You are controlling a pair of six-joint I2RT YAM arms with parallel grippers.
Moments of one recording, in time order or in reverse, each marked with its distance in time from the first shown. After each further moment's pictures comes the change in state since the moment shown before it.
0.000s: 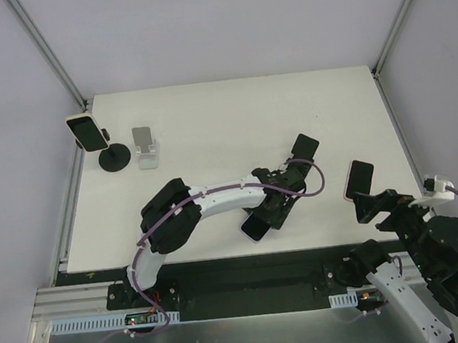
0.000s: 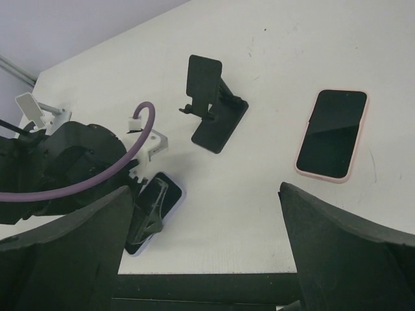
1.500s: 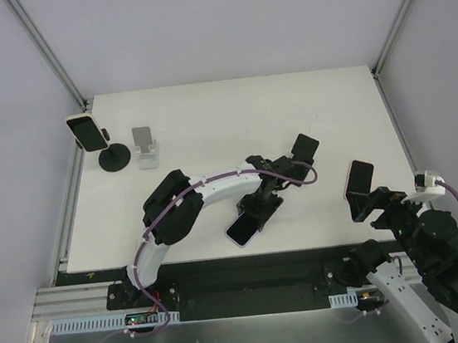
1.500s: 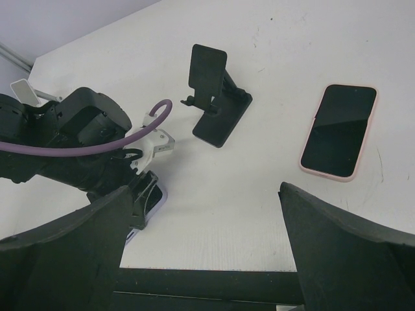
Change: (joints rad) left arm 0.099 0.020 -0.004 -0.107 0.224 0.166; right arm 0.001 0.041 -0.039 0.026 -0.041 -0.009
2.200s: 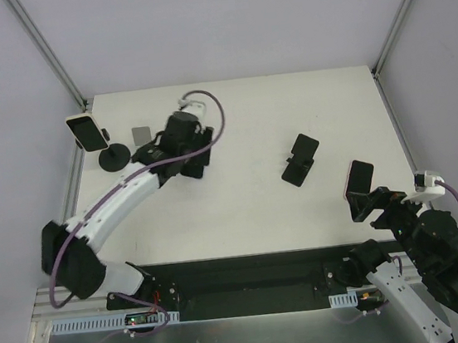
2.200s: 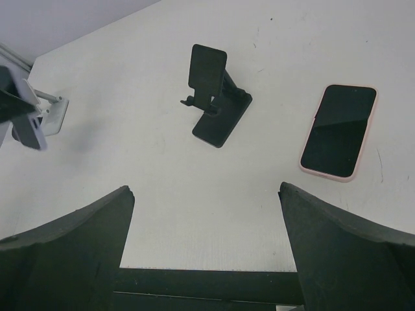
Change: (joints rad) left arm 0.363 -0.632 -0.375 0.391 -0.255 0.070; right arm 0.000 0.000 0.000 0.000 0.000 -0.001
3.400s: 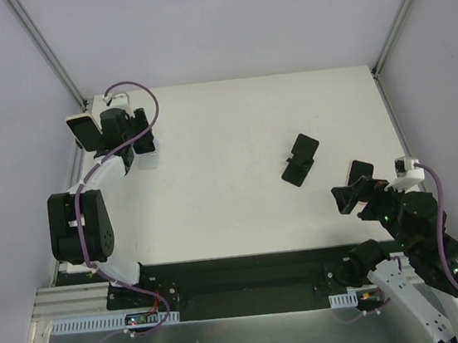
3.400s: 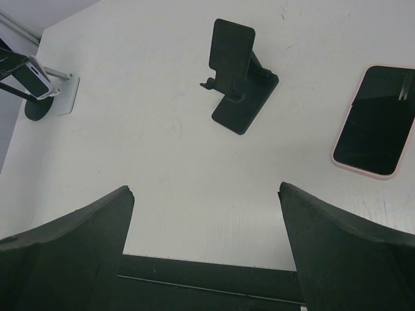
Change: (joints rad) left arm 0.673 0.072 -0.243 0.756 0.212 0.077; right arm 0.001 0.126 -0.029 0.076 -0.089 0.046
